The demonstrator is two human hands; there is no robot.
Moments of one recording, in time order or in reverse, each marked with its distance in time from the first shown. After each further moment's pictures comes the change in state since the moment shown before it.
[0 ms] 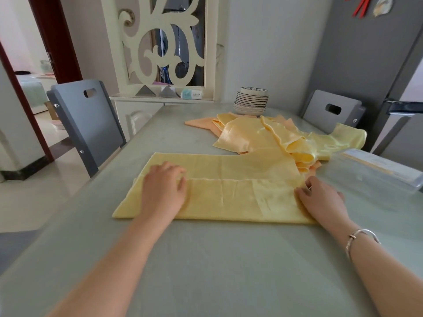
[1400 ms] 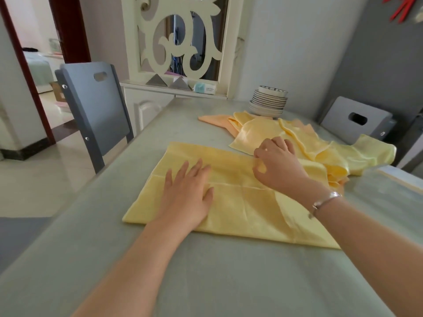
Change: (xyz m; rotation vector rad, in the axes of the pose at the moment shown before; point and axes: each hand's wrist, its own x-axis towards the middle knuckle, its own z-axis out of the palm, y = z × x) left_hand 0.007 -0.008 0.010 0.021 -0.300 0.025; right_hand 0.051 -0.146 0.005 -0.255 0.084 -0.706
